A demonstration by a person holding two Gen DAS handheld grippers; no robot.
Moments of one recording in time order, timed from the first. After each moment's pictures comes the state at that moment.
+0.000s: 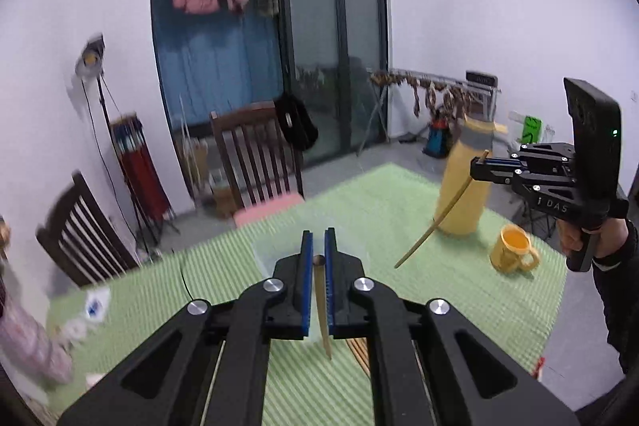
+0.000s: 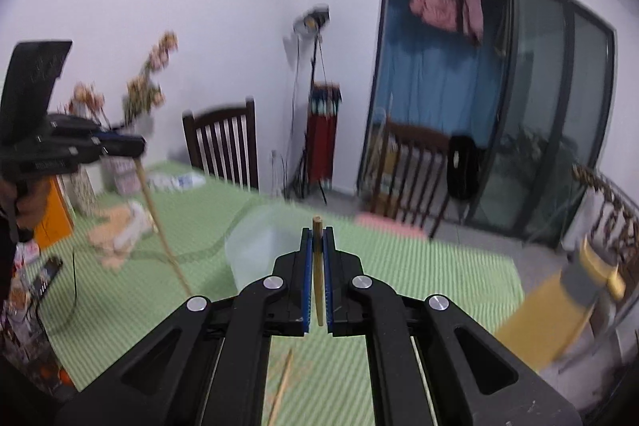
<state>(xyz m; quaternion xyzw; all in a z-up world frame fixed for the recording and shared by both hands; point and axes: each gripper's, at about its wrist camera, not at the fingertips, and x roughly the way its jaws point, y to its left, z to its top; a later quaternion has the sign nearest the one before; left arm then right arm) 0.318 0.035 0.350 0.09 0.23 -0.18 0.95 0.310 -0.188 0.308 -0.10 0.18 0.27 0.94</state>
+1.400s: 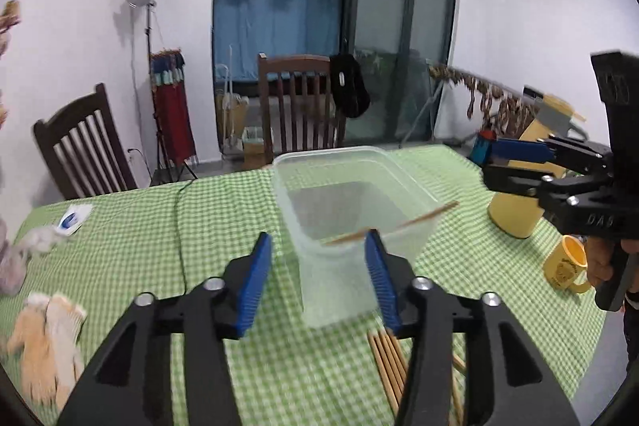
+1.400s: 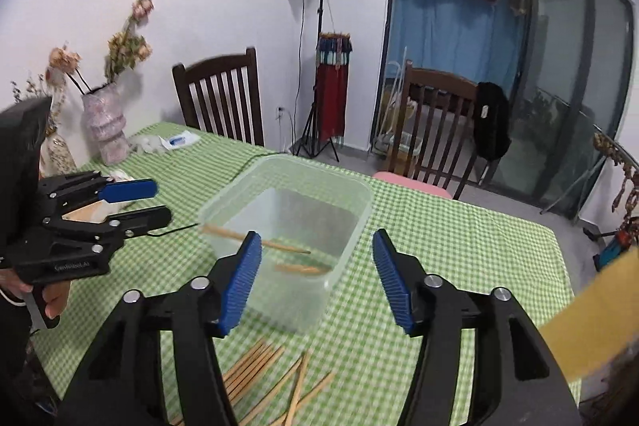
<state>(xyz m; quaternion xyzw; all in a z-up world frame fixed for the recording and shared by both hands) 0.360 0.048 0.193 0.00 0.27 -0.09 0.96 0.382 -0.139 0.212 -0.10 0.27 0.27 0.92</state>
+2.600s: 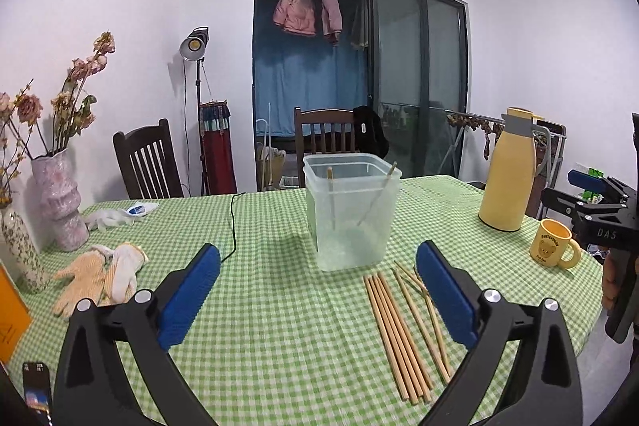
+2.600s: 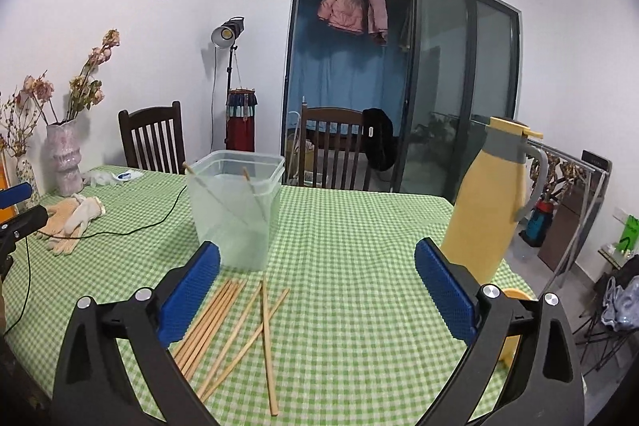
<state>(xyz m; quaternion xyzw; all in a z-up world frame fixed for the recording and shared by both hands) 0.139 0.040 0.172 0.01 0.16 -0.02 0.99 0.185 -0.215 0.166 -0.06 0.15 0.09 0.98</state>
